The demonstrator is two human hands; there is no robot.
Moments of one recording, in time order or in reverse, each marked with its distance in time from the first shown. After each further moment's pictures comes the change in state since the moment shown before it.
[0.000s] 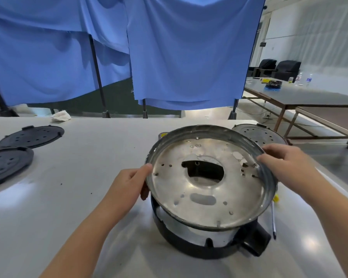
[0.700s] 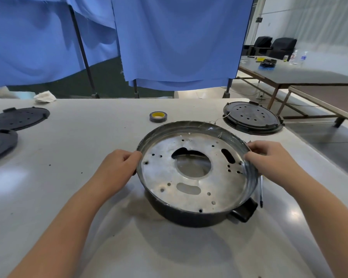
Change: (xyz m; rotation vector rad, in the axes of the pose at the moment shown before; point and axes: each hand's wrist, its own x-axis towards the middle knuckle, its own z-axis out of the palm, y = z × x) left_hand 0.003 -0.010 0.000 0.334 -0.037 0.079; right_hand -0.017 0.034 0.021 0.029 -0.077 0.168
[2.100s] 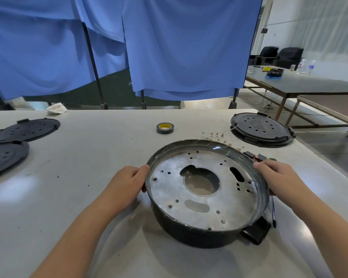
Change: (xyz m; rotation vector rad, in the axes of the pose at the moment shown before) left_hand 0.003 -0.003 0.004 -0.037 -0.057 -0.059; right_hand 0.005 0.012 0.010 0.154 0.004 0.070
